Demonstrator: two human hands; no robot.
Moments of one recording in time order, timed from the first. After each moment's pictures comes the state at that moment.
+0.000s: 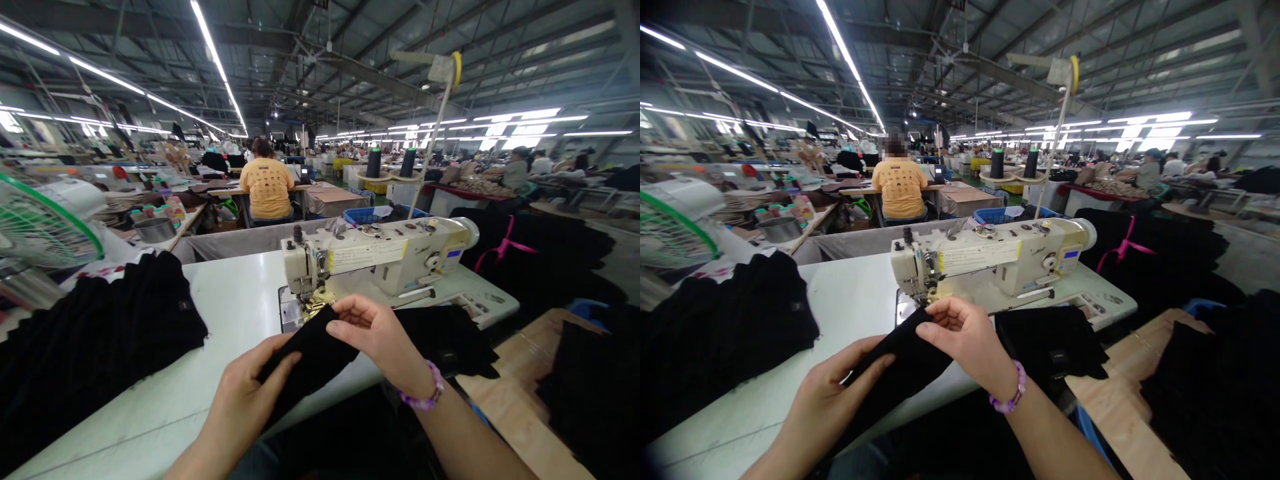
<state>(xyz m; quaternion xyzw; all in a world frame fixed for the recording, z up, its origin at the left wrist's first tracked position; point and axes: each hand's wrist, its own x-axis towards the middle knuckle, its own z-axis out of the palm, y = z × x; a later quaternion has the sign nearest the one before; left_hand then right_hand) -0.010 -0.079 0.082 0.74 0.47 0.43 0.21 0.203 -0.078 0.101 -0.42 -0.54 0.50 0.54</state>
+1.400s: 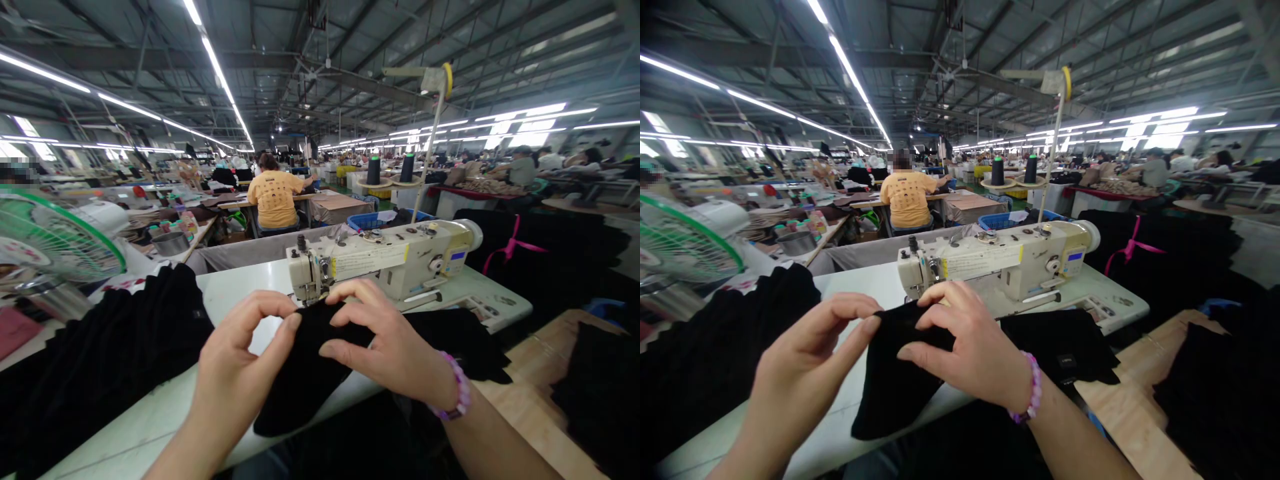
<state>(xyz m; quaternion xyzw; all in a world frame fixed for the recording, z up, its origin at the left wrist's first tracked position) 0.004 -0.085 0.158 0.75 0.39 0.53 0.10 0.213 -0.095 0.142 -0.36 -0.79 0.14 0.47</state>
